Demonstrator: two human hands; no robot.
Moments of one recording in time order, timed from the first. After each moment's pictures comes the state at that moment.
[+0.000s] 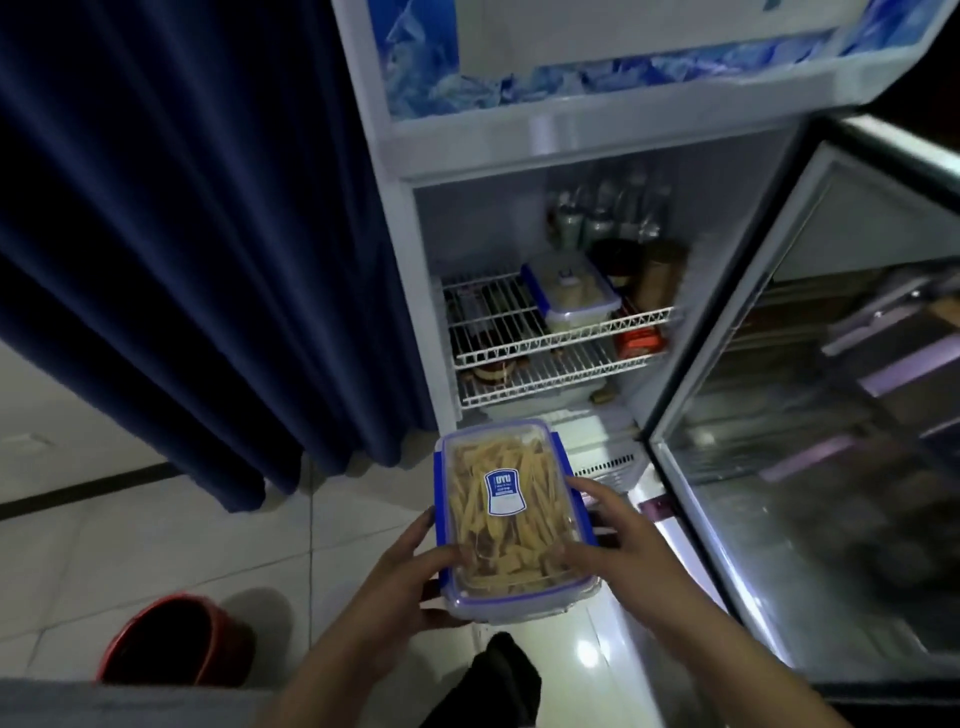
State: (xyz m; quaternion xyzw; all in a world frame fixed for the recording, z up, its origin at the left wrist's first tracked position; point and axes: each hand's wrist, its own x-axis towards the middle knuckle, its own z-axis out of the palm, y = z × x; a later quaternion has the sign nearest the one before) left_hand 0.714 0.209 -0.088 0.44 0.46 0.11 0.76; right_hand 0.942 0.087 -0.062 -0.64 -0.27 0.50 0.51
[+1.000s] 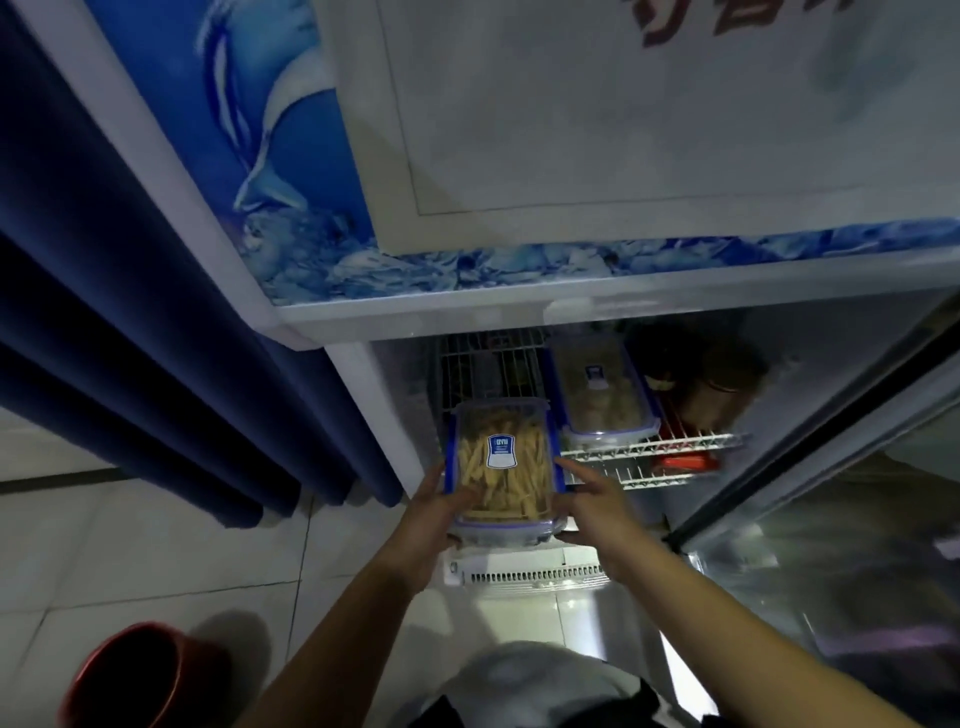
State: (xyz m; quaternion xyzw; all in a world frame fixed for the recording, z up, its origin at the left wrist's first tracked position) left_hand 0.922 0.424 -0.086 0.39 0.54 0.23 0.71; right_hand 1.120 0.361 -0.098 -0.67 -0.17 0.56 0.45
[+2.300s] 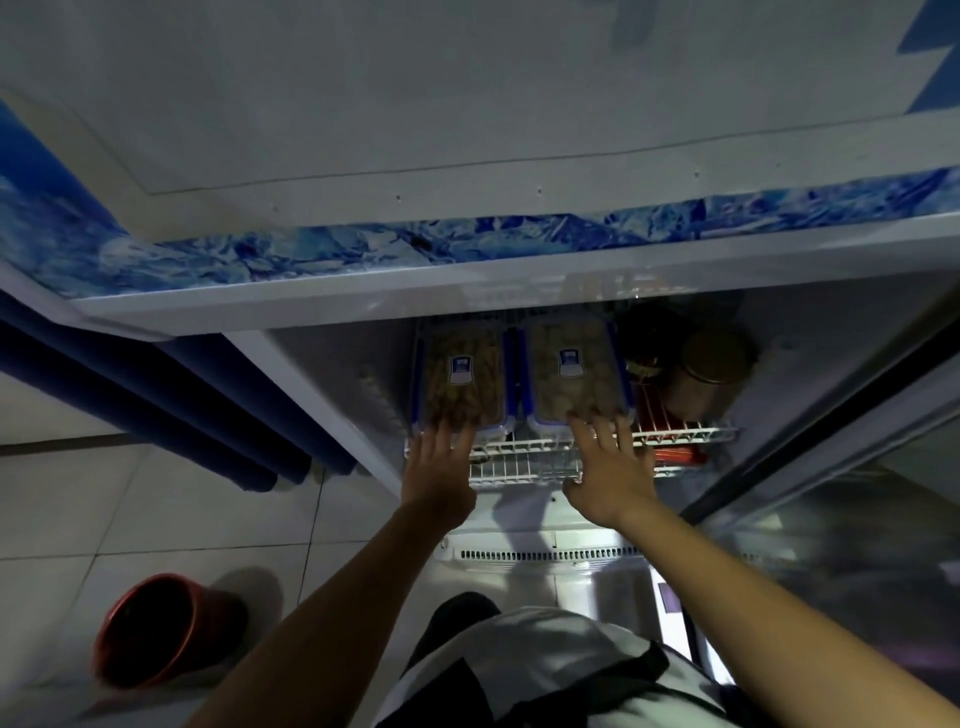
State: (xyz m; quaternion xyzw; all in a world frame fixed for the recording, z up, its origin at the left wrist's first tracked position) left_hand 1.010 0.448 -0.152 0.83 0.55 -0.07 0.09; right_hand 1.232 0.383 -0.145 -0.77 -0.59 0.24 0.00
